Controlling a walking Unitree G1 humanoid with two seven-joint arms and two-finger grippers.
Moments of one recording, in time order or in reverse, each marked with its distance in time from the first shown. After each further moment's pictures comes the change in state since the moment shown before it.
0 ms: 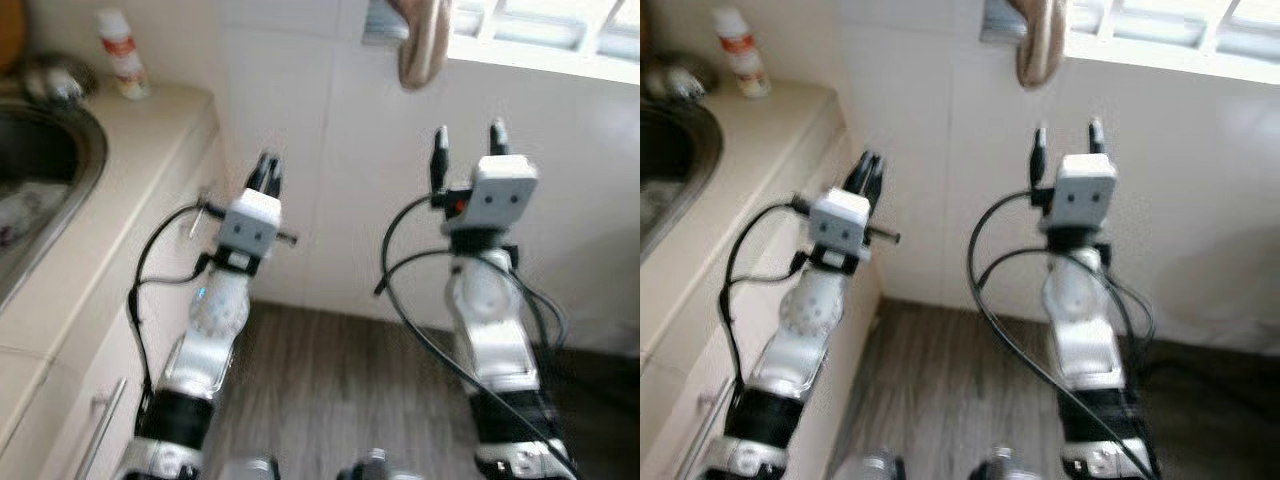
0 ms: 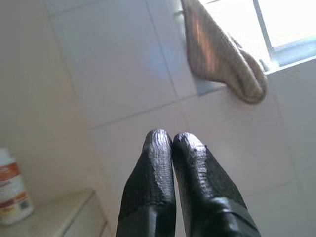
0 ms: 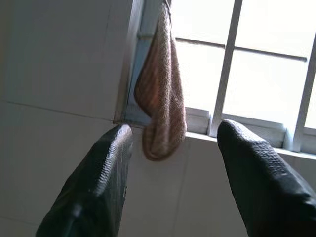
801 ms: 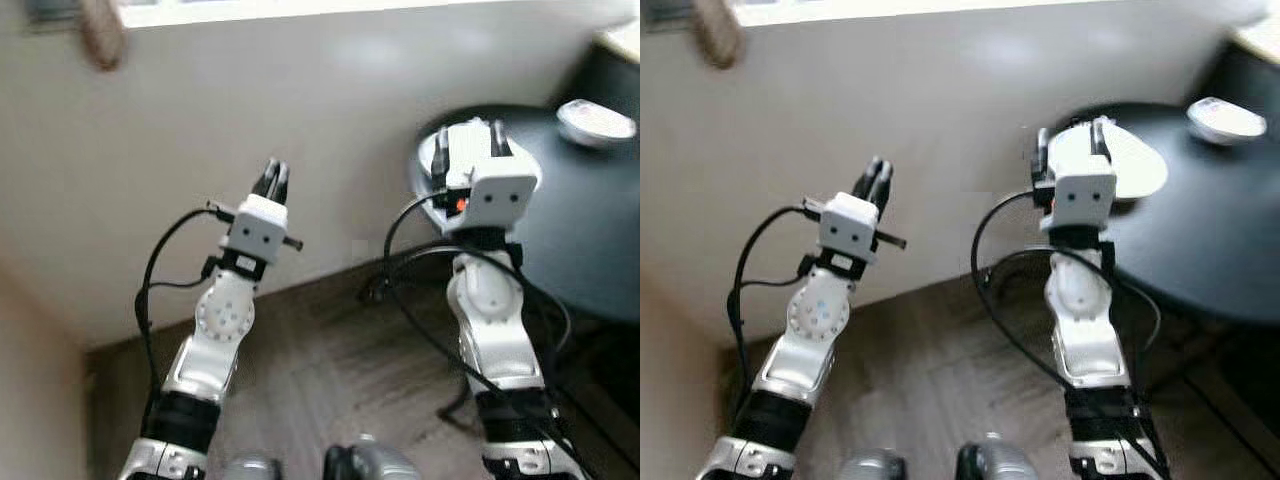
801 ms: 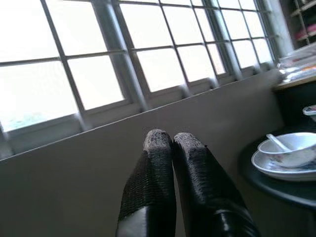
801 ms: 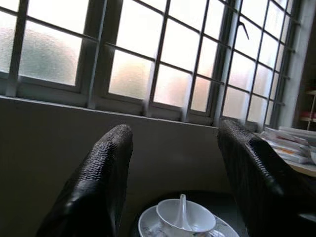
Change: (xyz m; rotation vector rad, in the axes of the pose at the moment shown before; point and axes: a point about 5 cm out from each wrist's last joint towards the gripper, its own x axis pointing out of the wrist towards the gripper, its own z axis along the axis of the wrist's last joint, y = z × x) left arm 0.001 -0.010 0.001 0.003 0.002 -0.042; right arm -0.003 -0.008 -0.007 -0.034 0.033 -0.035
